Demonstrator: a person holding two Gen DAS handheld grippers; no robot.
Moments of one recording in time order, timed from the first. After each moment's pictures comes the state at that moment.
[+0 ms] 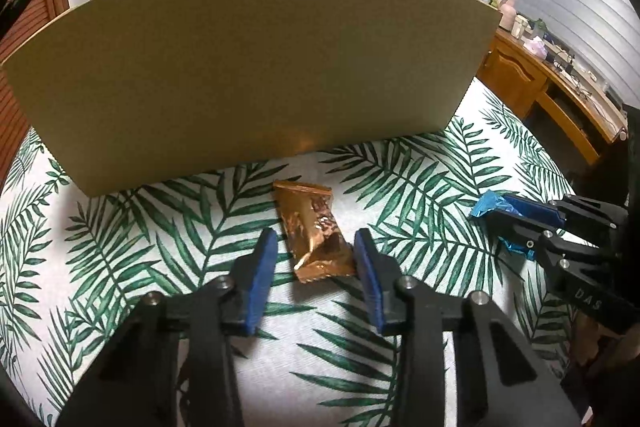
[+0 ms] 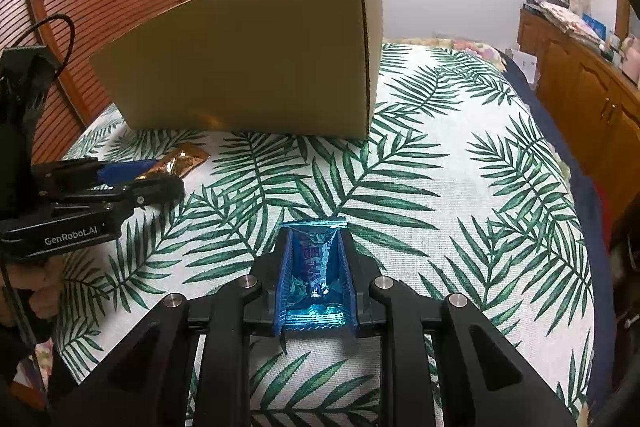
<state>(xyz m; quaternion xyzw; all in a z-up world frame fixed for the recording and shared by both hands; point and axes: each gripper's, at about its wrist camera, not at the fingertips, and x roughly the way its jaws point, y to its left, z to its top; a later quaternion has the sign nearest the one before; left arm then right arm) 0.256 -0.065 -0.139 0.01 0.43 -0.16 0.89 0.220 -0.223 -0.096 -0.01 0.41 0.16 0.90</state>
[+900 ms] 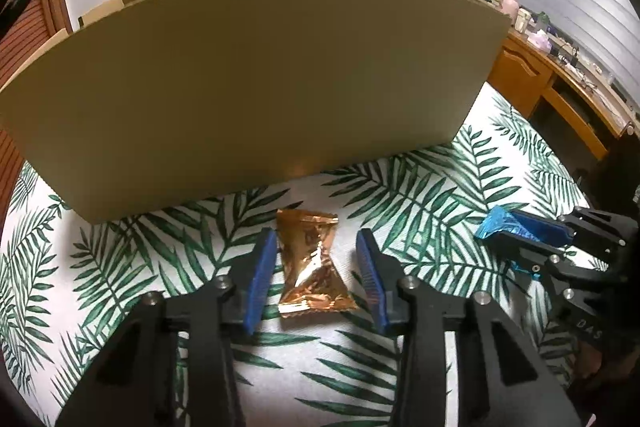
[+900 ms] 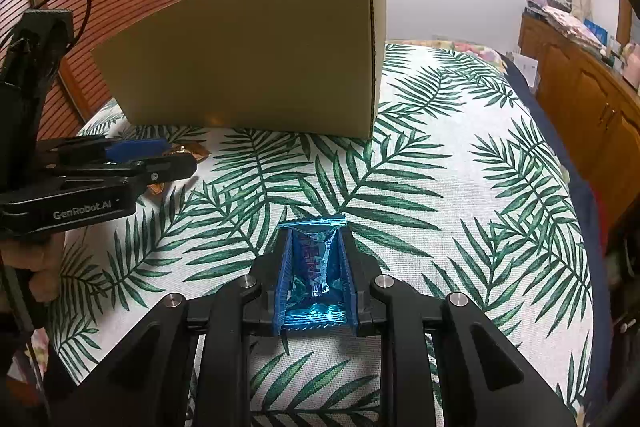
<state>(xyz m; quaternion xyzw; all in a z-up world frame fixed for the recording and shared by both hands) 0.276 -0.078 -0.135 0.03 0.44 -0.15 0.89 0.219 -0.220 -0.097 -0.02 0.41 0.16 0.90</state>
